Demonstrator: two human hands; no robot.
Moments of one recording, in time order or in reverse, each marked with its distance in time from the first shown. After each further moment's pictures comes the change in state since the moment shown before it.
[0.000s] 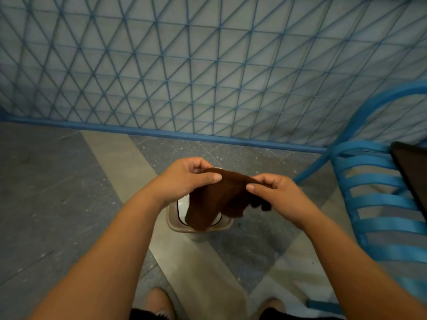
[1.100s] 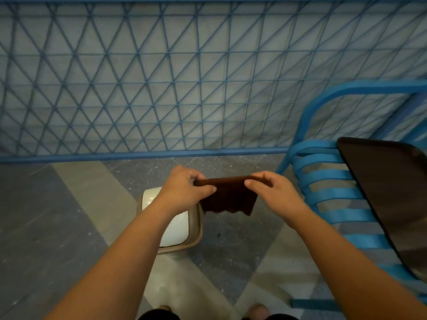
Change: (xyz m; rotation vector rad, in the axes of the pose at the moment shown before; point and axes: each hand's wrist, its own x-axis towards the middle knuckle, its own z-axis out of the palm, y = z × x) left_hand 0.046 0.039 0.090 0.555 0.211 -0.032; right_hand -0.014 0.020 -0.090 -0.083 0.330 -0.008
